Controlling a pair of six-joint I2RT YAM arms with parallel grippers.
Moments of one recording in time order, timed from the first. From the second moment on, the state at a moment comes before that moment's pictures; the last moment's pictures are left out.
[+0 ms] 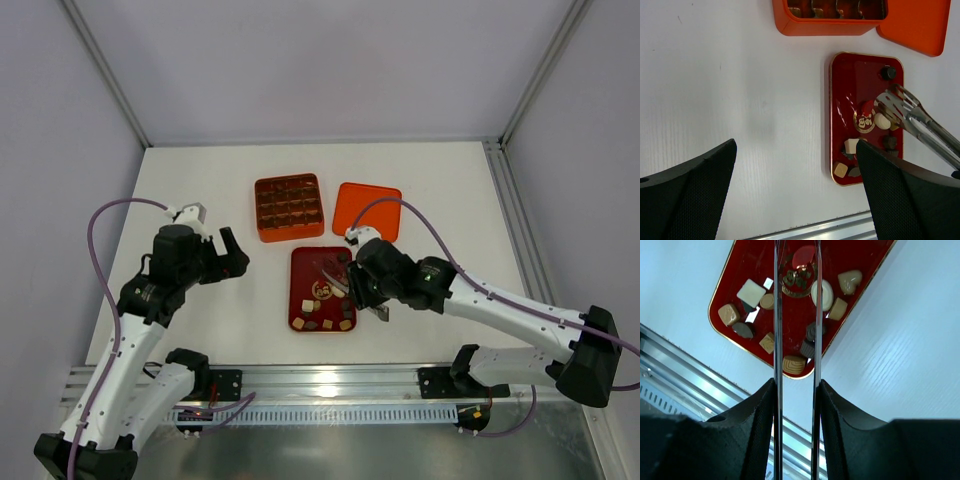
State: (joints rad) left arm -0.27 0.75 0.84 -0.73 0.04 -0.43; right arm 0.95 1.18 0.96 -0.66 0.12 0.47
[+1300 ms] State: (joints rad) left arm -0.27 0.75 0.84 -0.73 0.03 -0.43; right arm 1.00 1.23 0.86 -0.60 0.13 0.56
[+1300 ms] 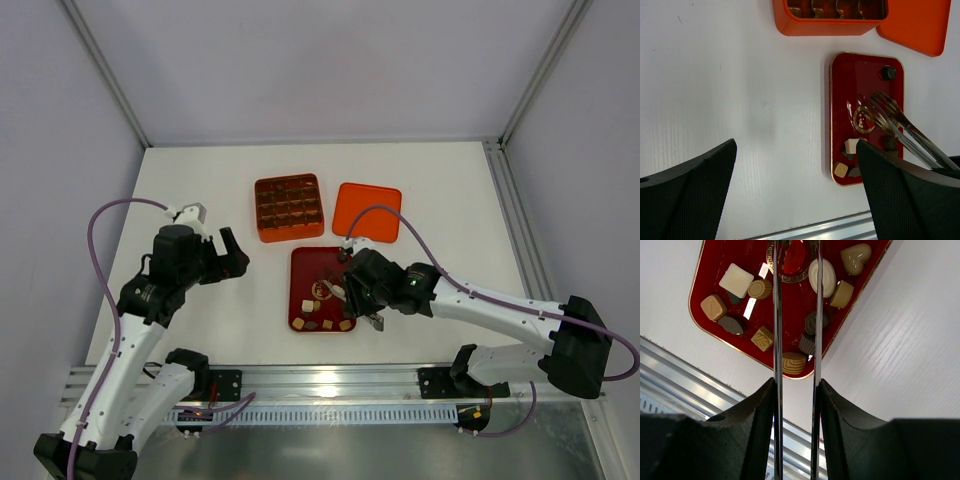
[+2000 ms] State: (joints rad) left arm -0.27 0.75 0.84 -0.73 0.03 -0.43; right arm 1.03 1.18 0.87 -0.66 0.14 0.57
